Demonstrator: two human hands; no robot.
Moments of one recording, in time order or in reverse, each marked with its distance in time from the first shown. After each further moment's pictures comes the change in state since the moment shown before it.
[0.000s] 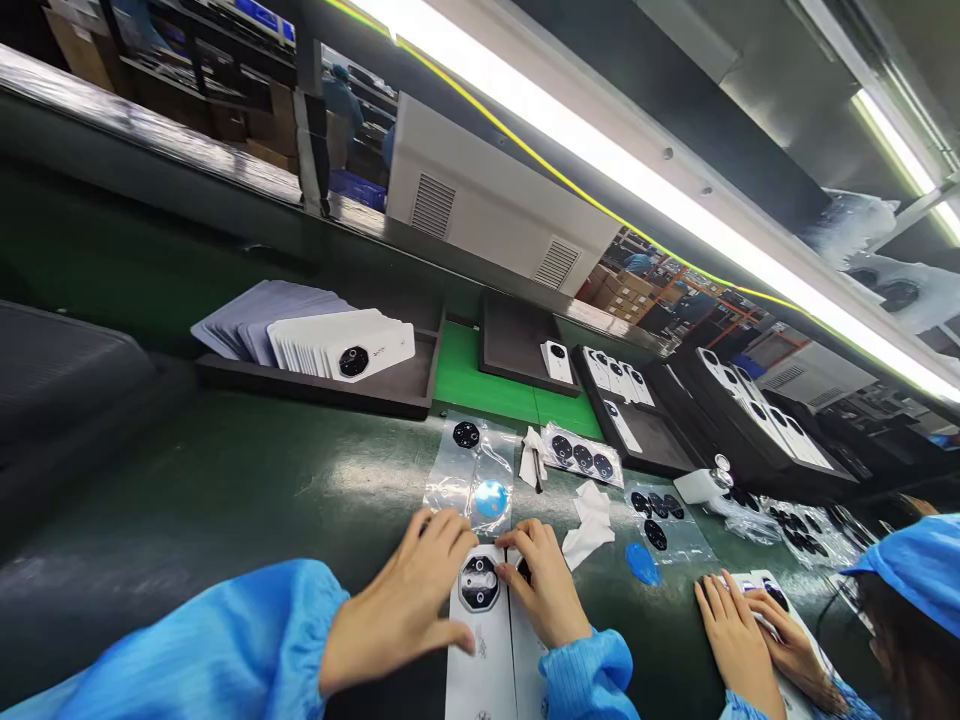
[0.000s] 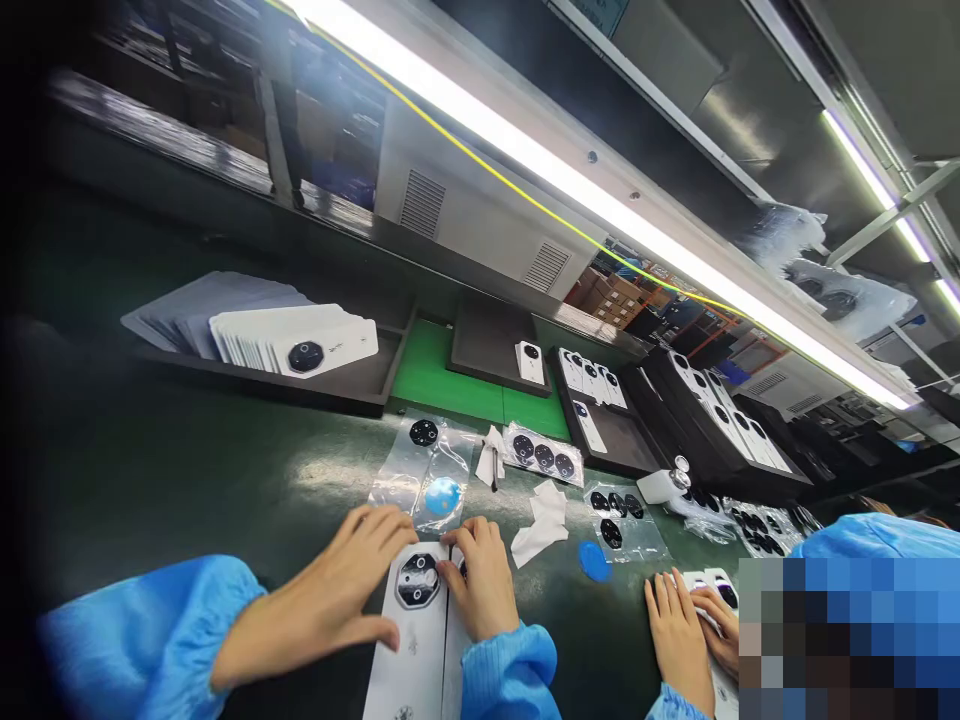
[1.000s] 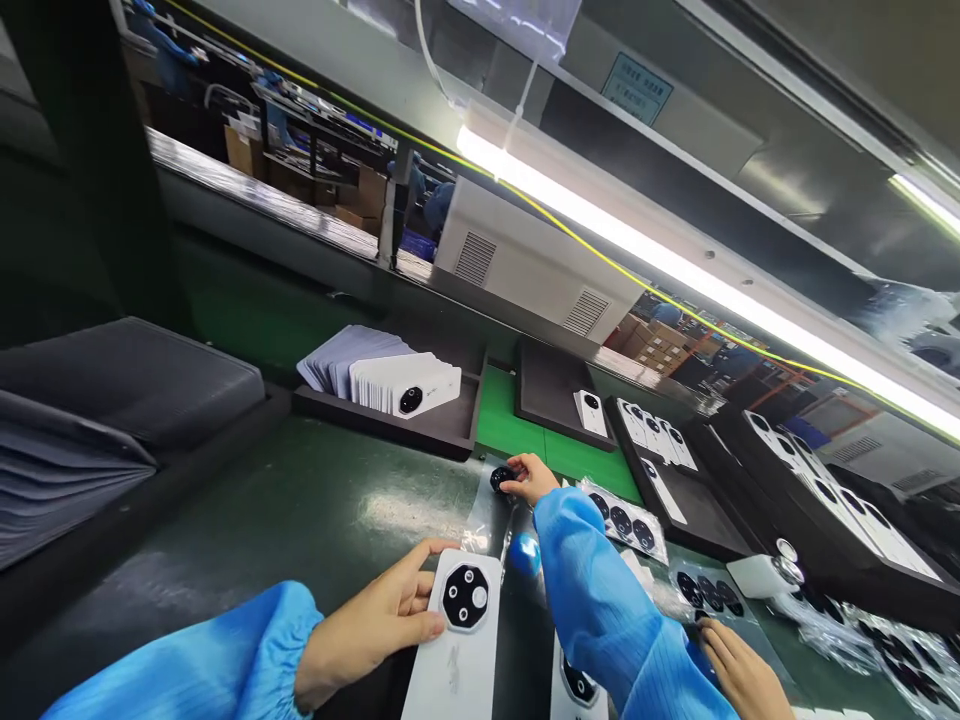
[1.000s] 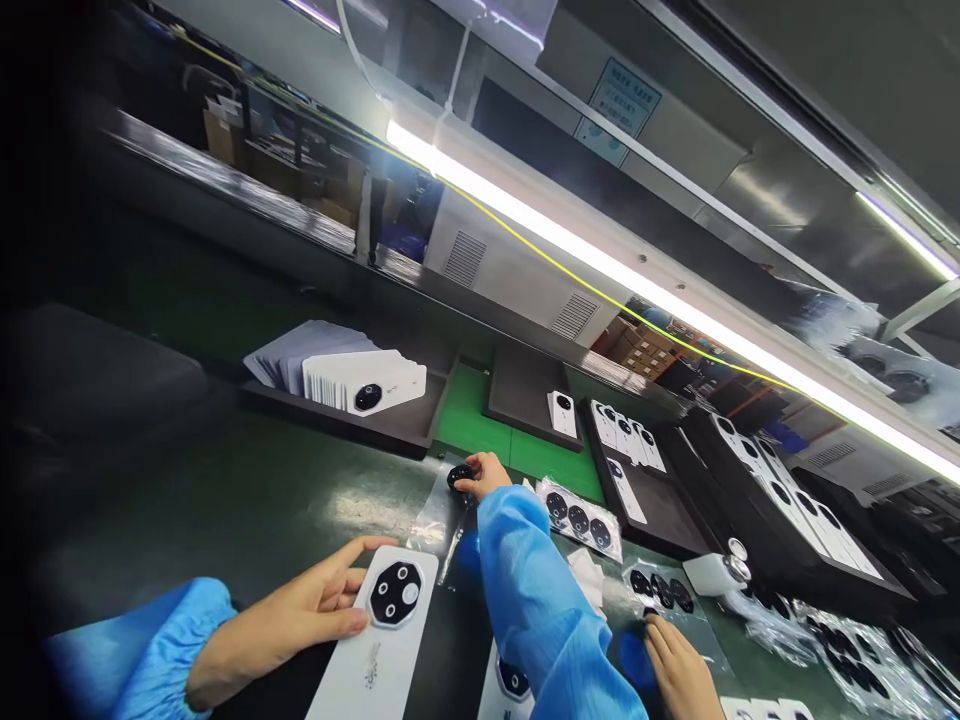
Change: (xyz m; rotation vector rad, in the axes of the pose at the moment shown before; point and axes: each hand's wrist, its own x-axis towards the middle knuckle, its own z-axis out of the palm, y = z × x) left_hand -0.033 -0.036 -0.035 -1.440 -0.080 -0.438; right_hand 0.180 -0.049 -0.018 -0.115 -0.239 -0.022
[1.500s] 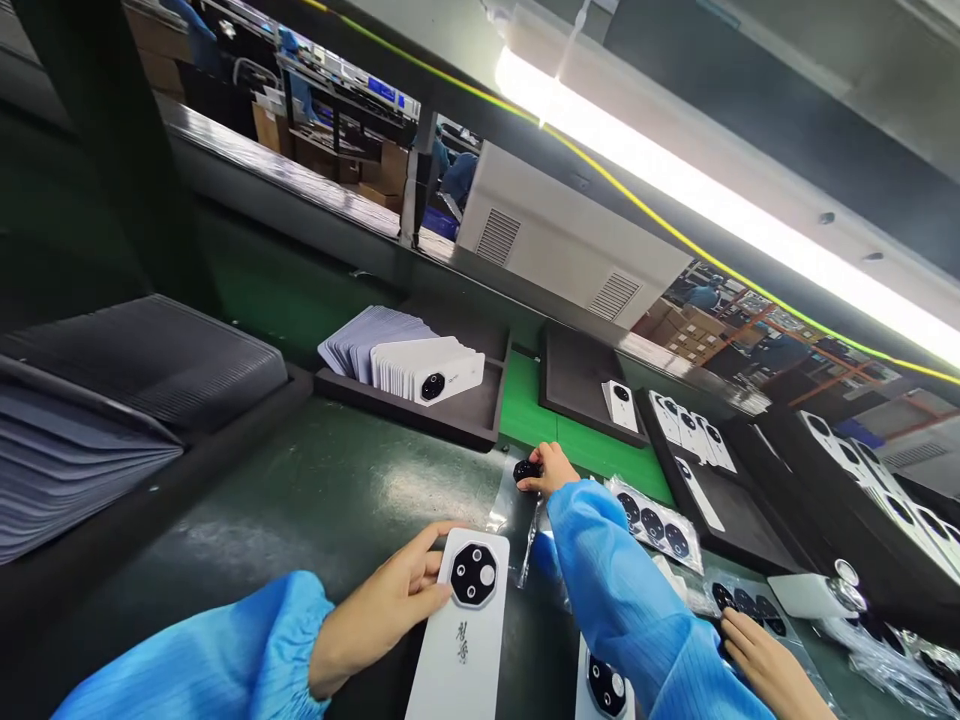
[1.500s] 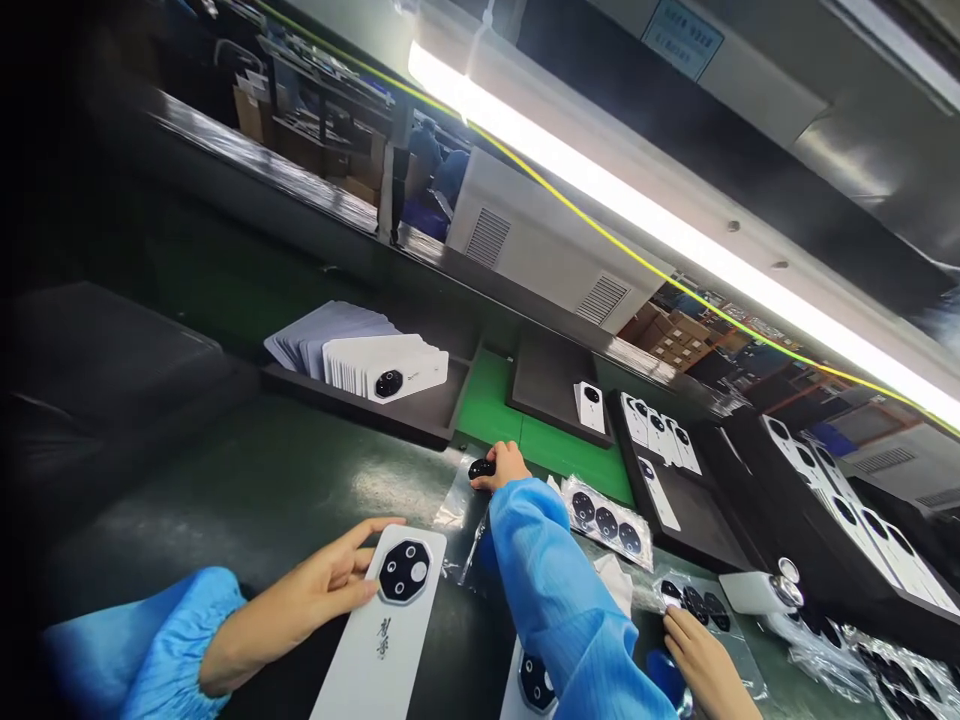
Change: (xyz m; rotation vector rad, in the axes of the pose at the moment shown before) left_hand -0.006 0.018 -0.005 0.061 0.182 -0.063; right_hand 0.030 0.018 0.017 -0.203 -0.045 -0.002
